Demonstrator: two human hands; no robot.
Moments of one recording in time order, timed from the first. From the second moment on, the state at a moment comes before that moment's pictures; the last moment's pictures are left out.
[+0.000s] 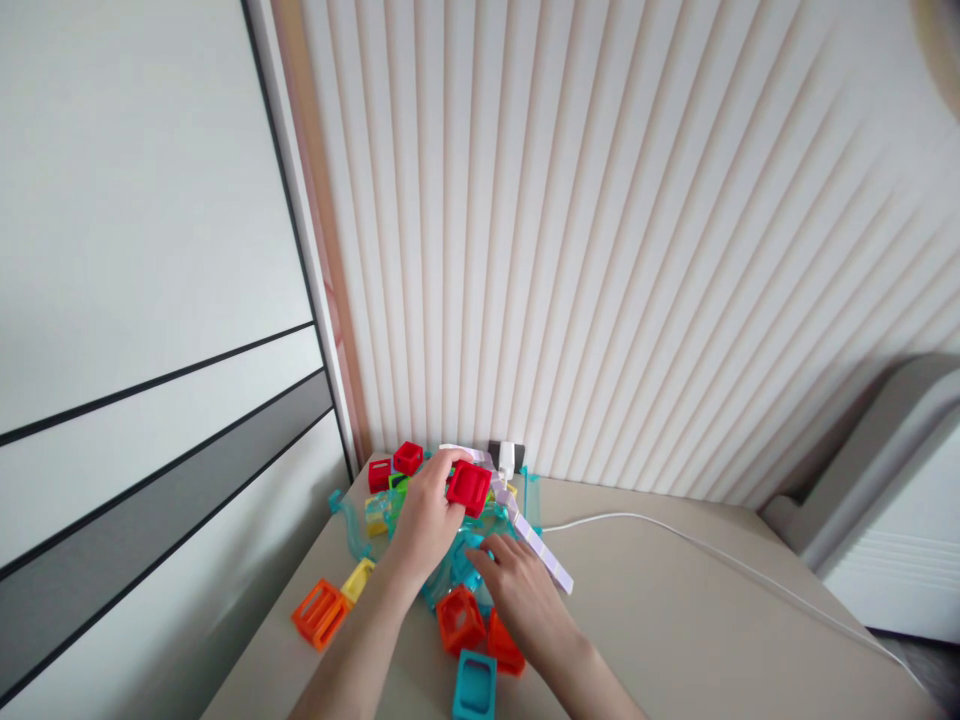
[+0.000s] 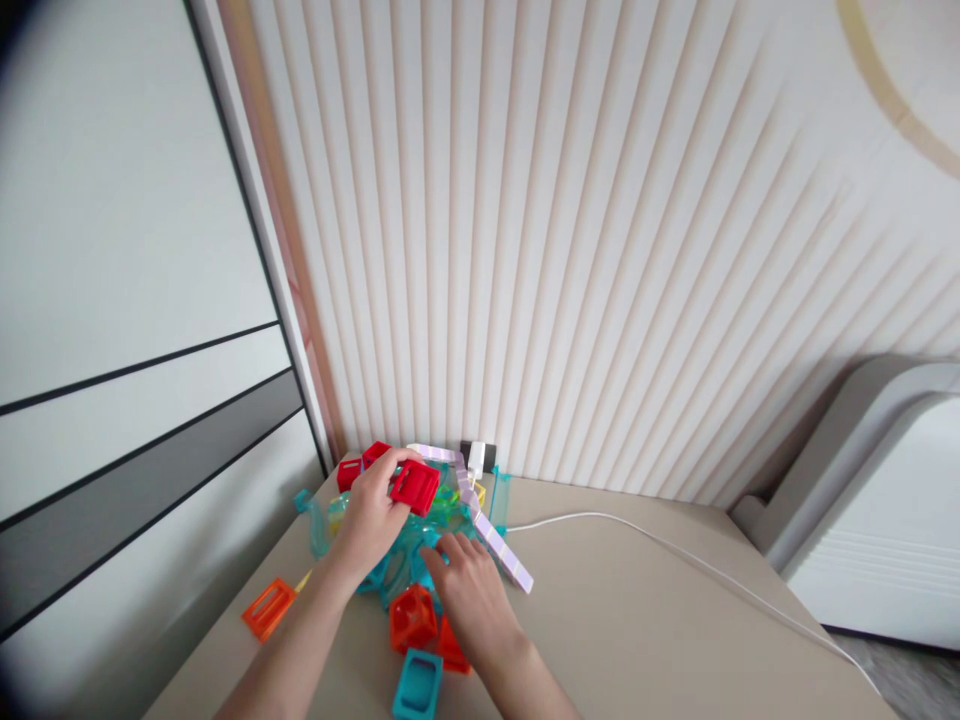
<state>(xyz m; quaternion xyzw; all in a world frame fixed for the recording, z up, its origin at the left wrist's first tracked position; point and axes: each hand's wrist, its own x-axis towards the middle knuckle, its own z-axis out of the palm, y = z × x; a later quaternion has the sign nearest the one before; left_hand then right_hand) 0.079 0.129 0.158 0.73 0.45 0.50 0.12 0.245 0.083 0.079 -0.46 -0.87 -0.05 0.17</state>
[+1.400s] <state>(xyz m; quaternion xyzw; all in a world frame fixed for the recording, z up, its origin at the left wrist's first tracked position) -0.011 0.244 0.096 0.75 0.65 0.12 0.08 0.277 0.056 0.152 -0.38 -0.59 0.36 0.61</state>
